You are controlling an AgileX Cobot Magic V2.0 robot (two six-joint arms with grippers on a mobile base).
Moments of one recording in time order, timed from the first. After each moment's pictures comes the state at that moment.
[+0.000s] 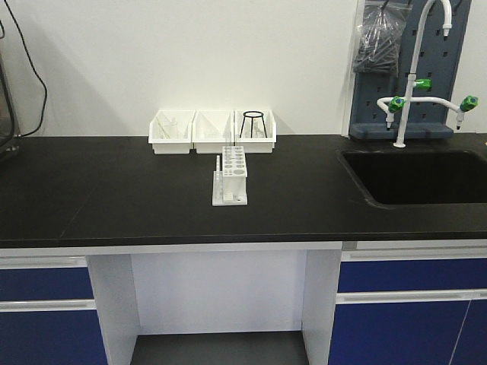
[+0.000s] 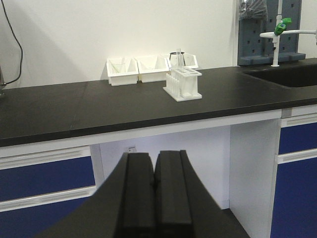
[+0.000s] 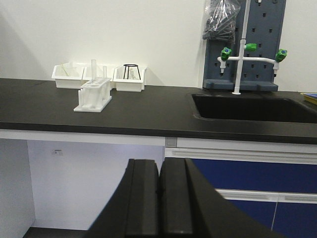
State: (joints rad) left arm -0.11 -0.02 0.03 0.00 0.05 0.03; right arm 0.07 -0.01 0.03 -0.17 0.03 0.10
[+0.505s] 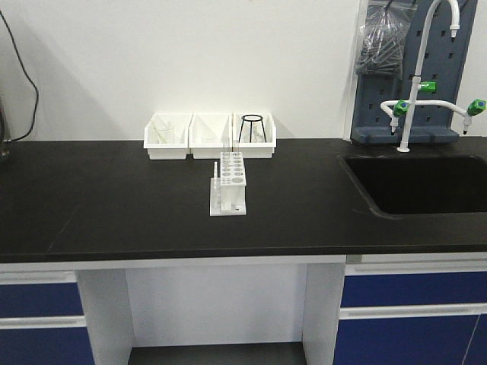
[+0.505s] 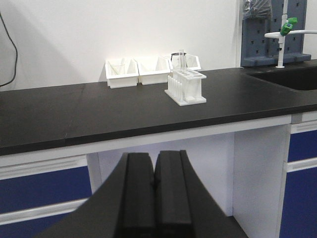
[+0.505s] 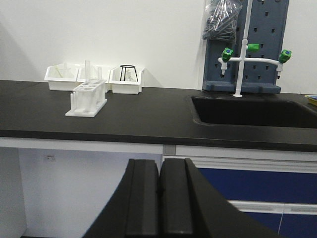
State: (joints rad) left arm -0.11 -0.02 0.03 0.00 0.05 0.03; right arm 0.07 -0.01 0.03 -0.17 0.03 0.10
